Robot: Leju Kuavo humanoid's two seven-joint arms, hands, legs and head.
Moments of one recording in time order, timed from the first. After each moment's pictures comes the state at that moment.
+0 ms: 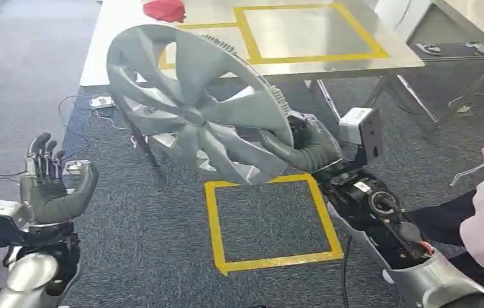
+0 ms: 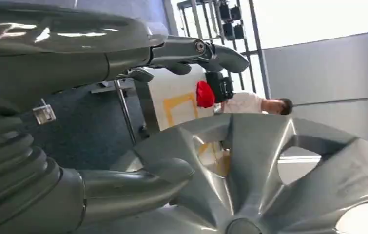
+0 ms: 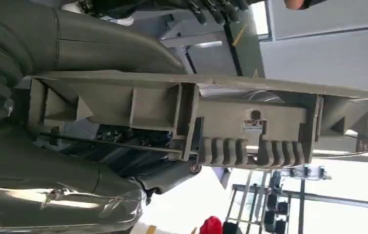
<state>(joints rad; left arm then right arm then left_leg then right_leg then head) -0.26 0.07 -0.43 -1.53 0.12 0.38 -0.38 -0.34 -0.19 0.41 -1.72 -0.30 0.02 -0.06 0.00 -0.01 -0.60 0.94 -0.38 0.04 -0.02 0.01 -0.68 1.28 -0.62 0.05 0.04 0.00</state>
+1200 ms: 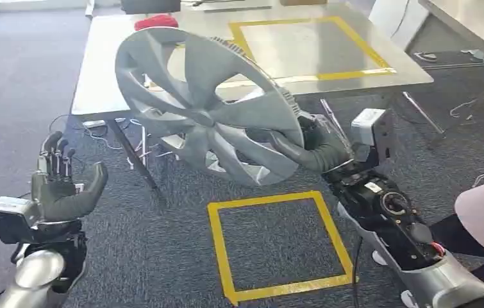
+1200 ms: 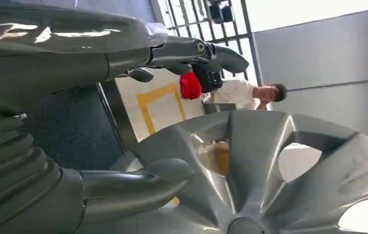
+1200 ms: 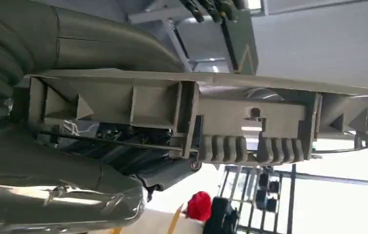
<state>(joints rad) -0.26 0.07 -0.43 -1.53 0.12 0.37 -0.38 -0.36 -0.19 0.41 -1.70 -0.32 0.04 -0.07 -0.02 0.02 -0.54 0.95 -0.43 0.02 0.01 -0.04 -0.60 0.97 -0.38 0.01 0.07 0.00</state>
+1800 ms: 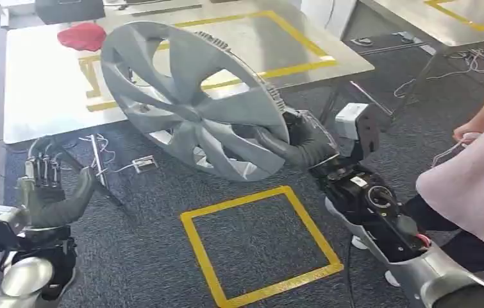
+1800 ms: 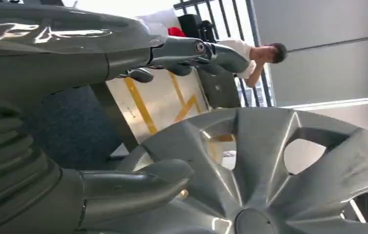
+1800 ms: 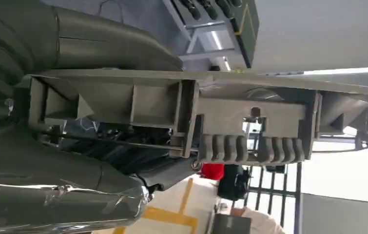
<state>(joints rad) -0.26 0.08 -0.43 -1.53 0.12 0.37 -0.38 -0.37 -0.19 0.41 -1.70 -0.32 0.04 -0.07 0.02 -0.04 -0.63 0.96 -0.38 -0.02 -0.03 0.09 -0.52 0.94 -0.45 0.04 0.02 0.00</state>
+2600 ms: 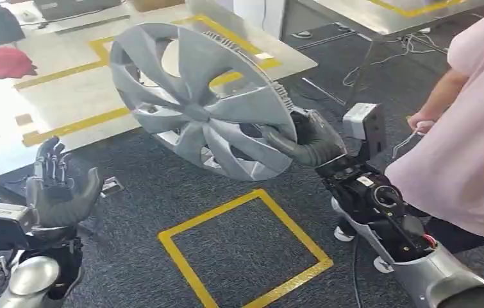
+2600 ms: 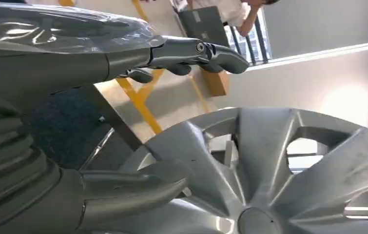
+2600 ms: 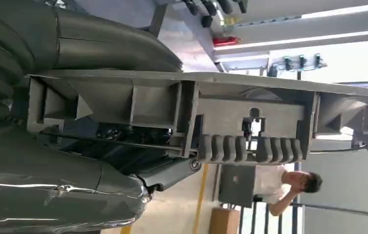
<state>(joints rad) -0.24 0.08 -0.43 -1.53 0.11 0.38 -0.38 -0.37 -0.19 0.41 -1.68 -0.32 0.04 -0.08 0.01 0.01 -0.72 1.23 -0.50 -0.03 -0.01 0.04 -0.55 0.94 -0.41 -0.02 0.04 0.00</state>
